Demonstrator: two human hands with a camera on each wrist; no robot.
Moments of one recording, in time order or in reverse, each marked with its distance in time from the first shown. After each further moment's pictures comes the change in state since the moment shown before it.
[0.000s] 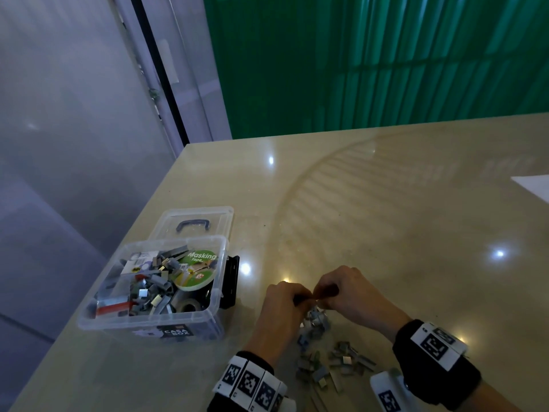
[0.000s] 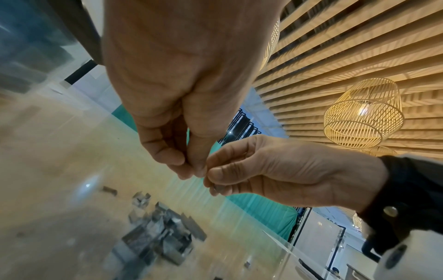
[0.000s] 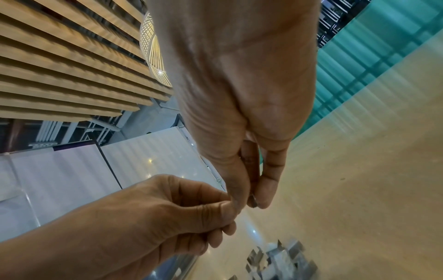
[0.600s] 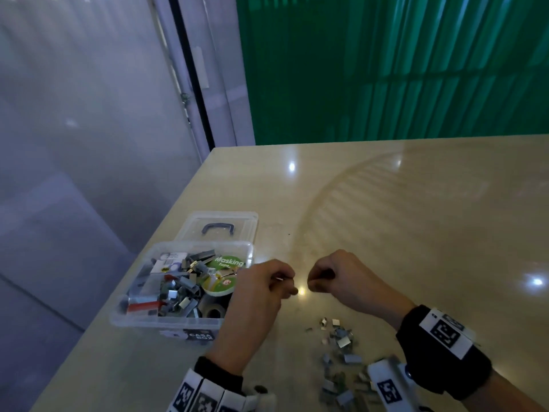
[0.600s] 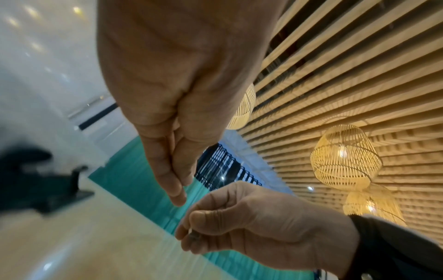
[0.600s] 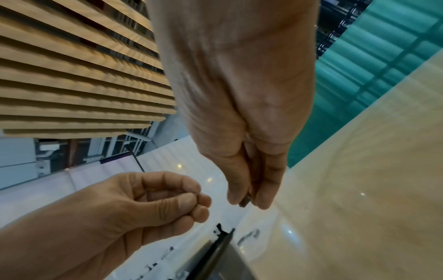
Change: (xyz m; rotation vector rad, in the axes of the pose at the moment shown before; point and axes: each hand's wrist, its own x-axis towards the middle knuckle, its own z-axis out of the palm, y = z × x) left_hand -0.011 0.004 -0.096 -0.264 0.212 -0.011; right_hand 0.048 -0.057 -0.015 0.014 -0.051 -0.120
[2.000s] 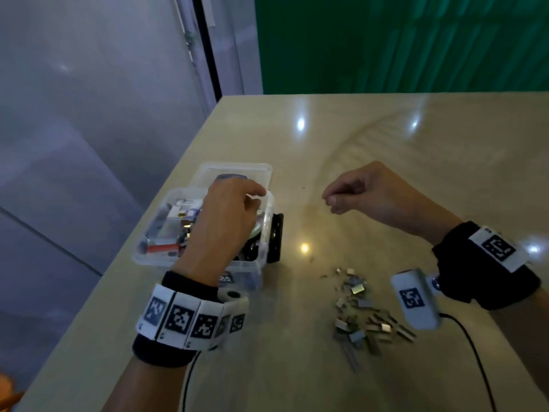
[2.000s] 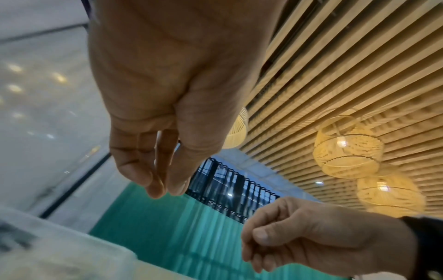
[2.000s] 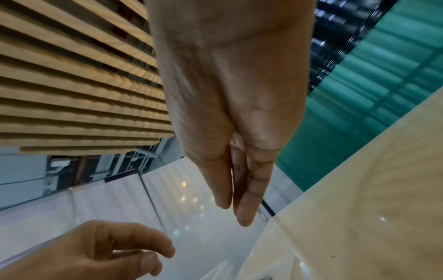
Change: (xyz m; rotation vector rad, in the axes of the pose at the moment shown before) left_hand 0.010 0.012 -0.084 0.432 0.194 0.037; right_hand 0.010 -0.043 -0.033 0.246 0.072 -0.095
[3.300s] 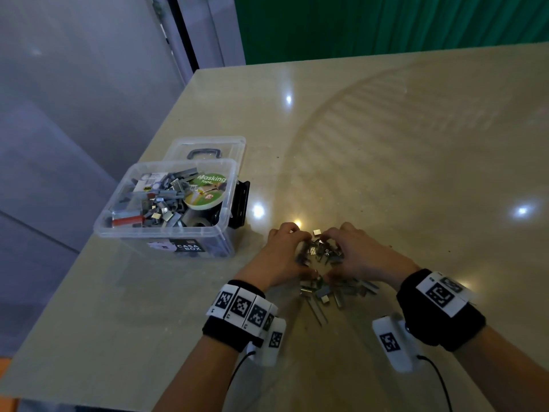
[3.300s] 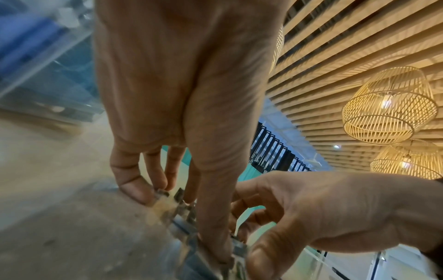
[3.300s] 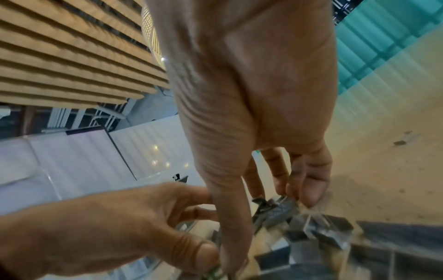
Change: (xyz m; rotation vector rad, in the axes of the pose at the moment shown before) left_hand -0.075 0.003 0.165 0.127 -0.737 0.032; right_hand -0.097 0.122 0.052 -0.506 -0.301 0.352
